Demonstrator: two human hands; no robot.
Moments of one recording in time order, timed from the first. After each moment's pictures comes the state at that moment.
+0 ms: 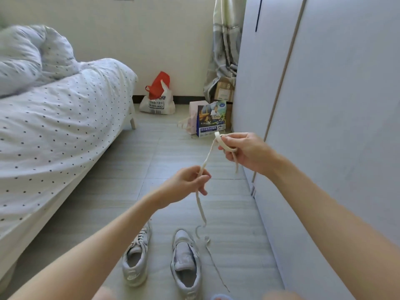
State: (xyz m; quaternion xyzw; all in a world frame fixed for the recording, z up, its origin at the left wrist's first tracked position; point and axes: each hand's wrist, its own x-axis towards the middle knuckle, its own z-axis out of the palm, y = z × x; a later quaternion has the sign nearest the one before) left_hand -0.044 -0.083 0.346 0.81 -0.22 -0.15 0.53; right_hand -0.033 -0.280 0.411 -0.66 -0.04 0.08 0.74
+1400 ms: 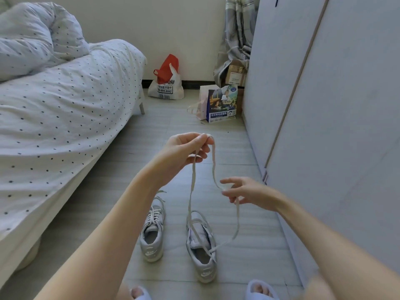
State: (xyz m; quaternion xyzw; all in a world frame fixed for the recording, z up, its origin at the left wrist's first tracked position) left_hand -0.060 -0.036 0.378 0.68 -0.18 -0.13 0.69; right_hand -0.077 -0.251 0.301 -0.82 -0.02 0.27 0.51
